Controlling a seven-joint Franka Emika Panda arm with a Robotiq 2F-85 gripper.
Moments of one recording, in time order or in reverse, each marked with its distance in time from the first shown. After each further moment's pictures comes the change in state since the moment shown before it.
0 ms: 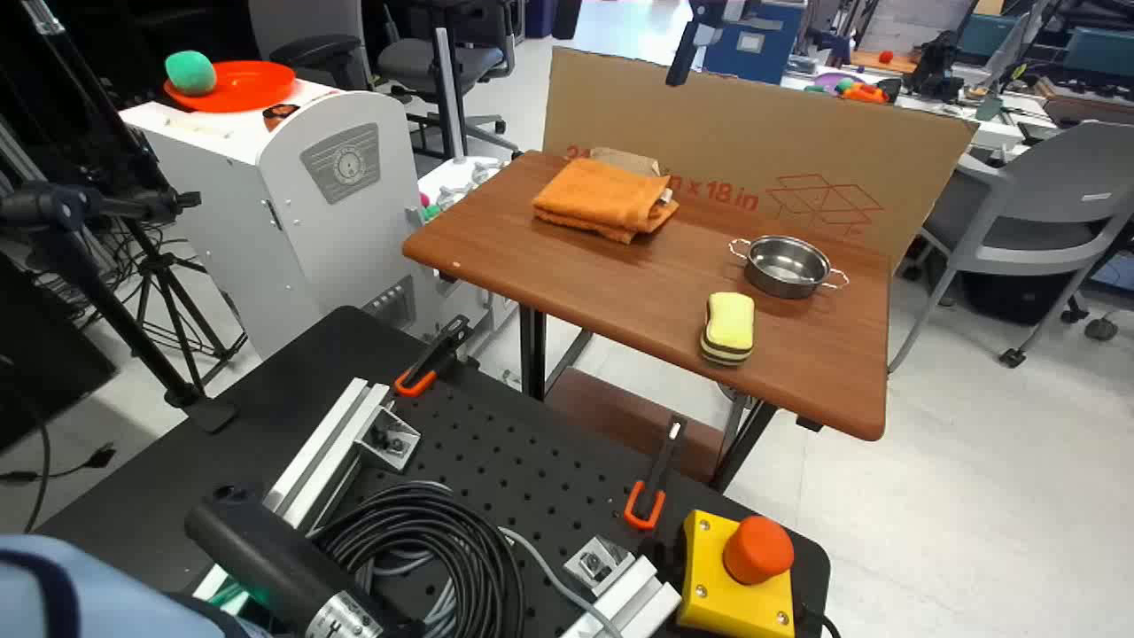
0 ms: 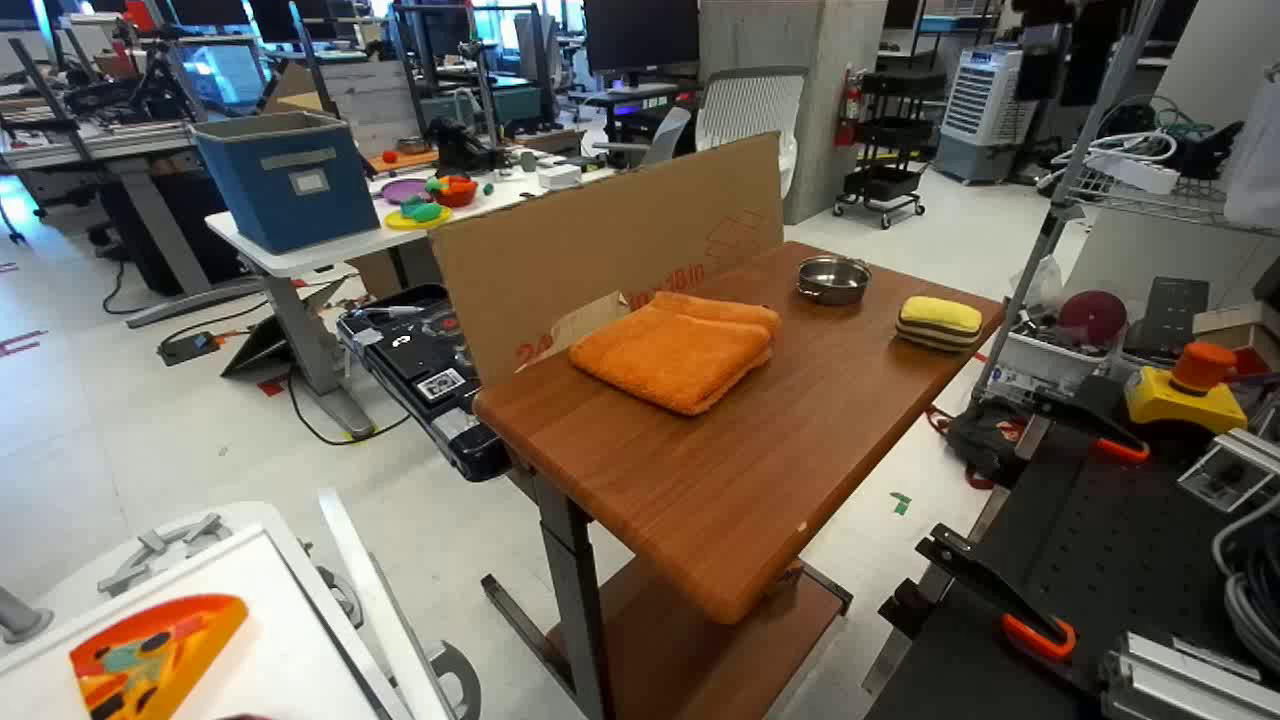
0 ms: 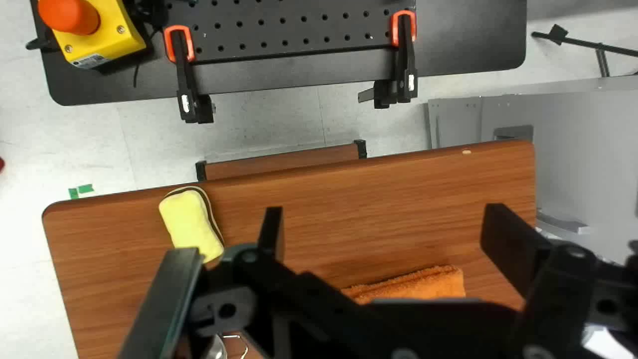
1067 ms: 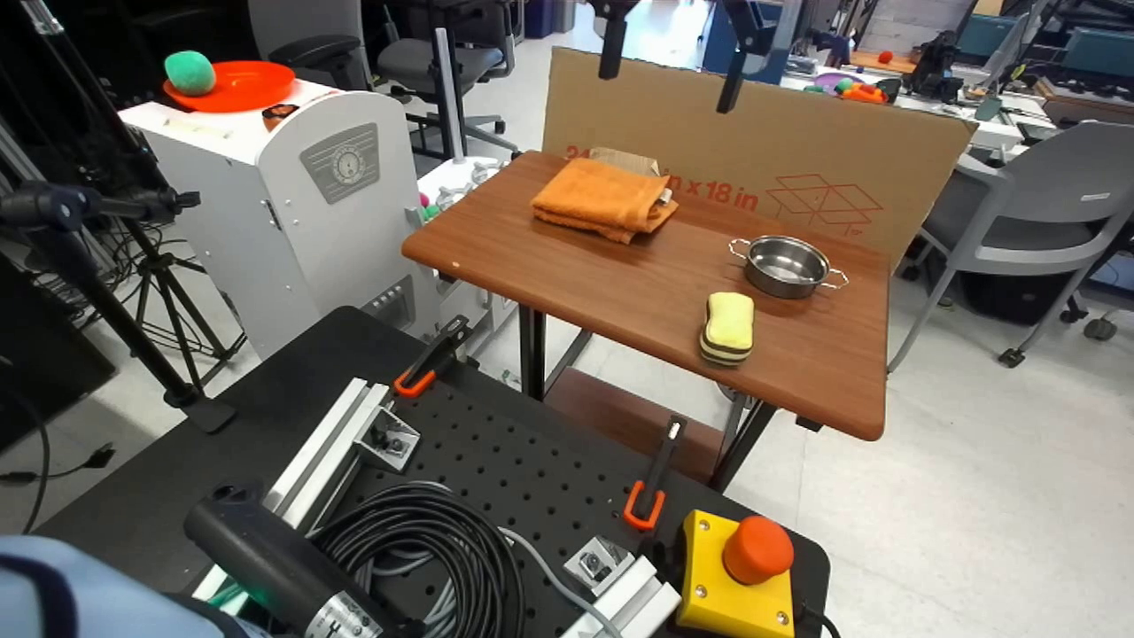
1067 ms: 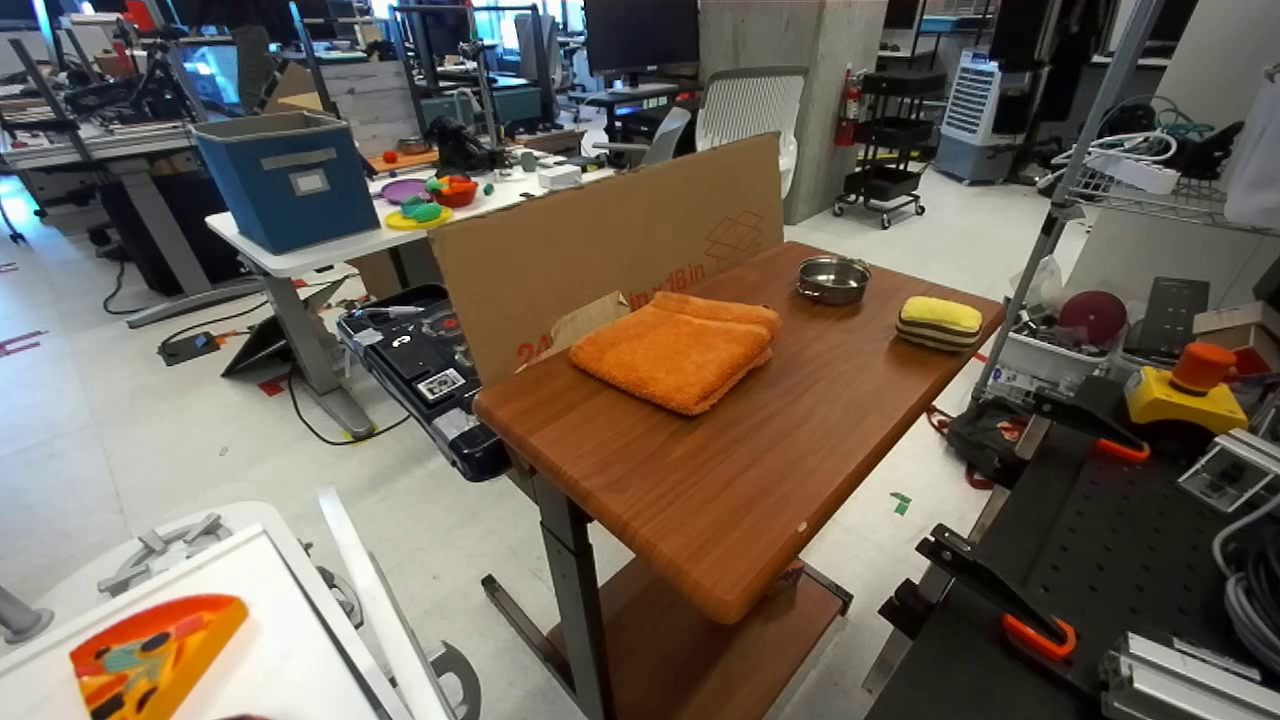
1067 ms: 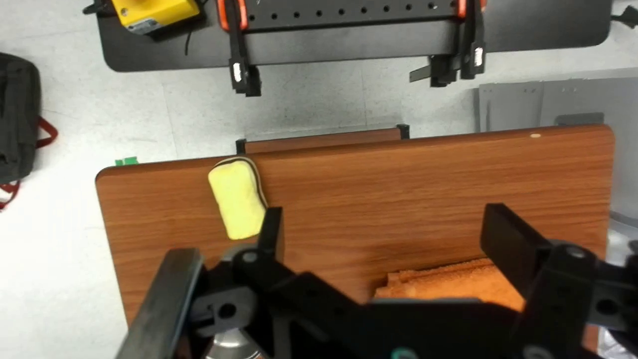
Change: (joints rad) arm -0.022 0.052 -0.002 -0.008 -0.116 0.106 -0.001
